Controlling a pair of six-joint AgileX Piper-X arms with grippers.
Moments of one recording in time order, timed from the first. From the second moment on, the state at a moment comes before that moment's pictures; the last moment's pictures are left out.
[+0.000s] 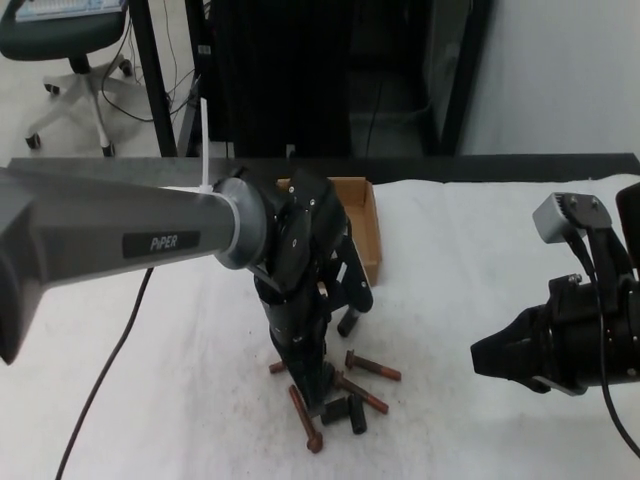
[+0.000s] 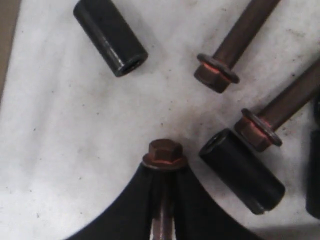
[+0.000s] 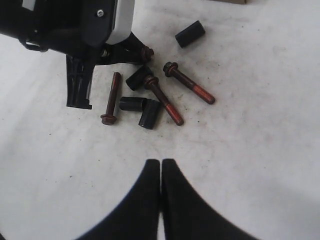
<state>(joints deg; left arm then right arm) -36.3 111.7 -70.8 38.2 -2.7 39.6 15.4 61.6 -36.6 32.5 -28.7 3.2</state>
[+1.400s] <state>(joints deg) -20.0 66.1 -82.4 49.2 -5.2 12.5 19.4 65.7 -43.1 11.1 -46.5 29.2</state>
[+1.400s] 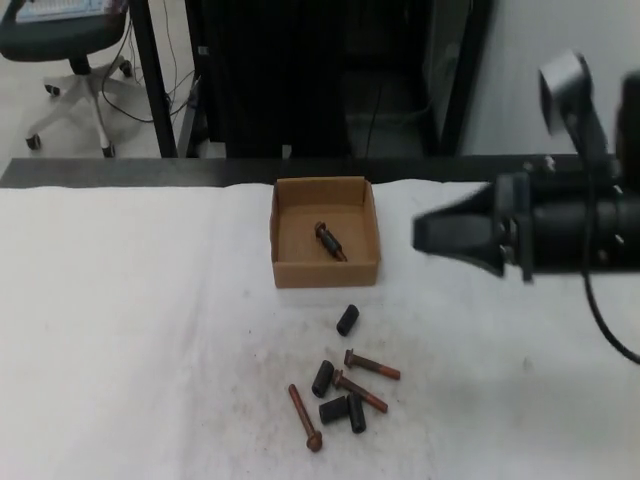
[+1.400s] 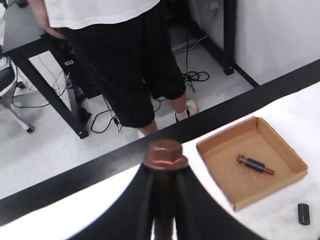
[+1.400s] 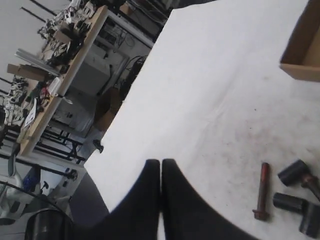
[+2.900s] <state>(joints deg) -19.6 53.0 -44.9 46.0 -5.1 10.3 38.5 103.4 -73.3 50.5 -15.2 -46.8</state>
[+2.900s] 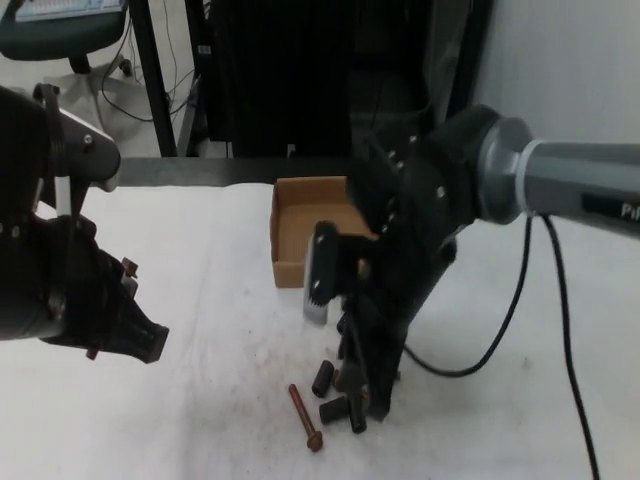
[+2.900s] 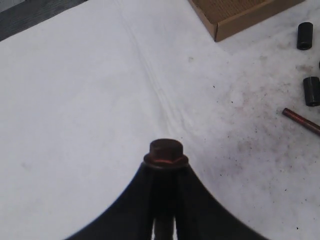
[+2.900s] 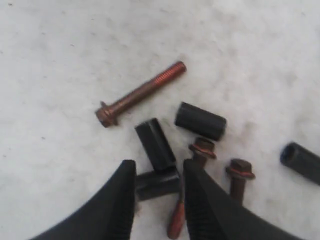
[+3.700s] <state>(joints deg) -19.6 53.0 -44.9 46.2 -5.1 12.0 41.6 109.5 -73.3 48.2 -10.6 -52.4</state>
